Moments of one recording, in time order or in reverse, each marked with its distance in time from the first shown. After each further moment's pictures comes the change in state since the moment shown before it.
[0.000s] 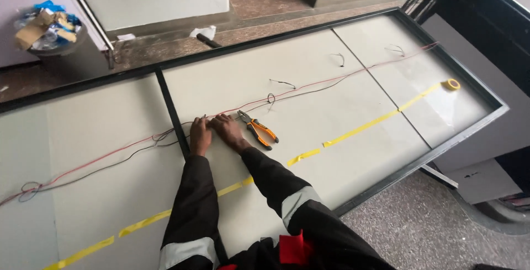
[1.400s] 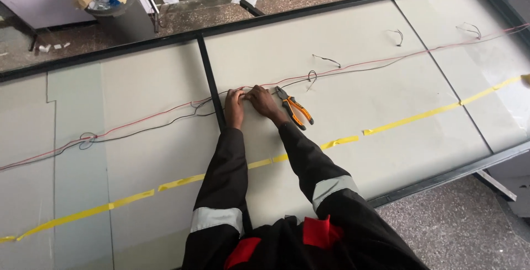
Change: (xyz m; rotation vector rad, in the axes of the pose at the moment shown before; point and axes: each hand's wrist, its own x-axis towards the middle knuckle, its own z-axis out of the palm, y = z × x) left_hand -0.007 0.002 -0.005 -0.254 0.122 -0.133; right_hand 0.010 0.017 0.003 0.173 -0.358 0.390
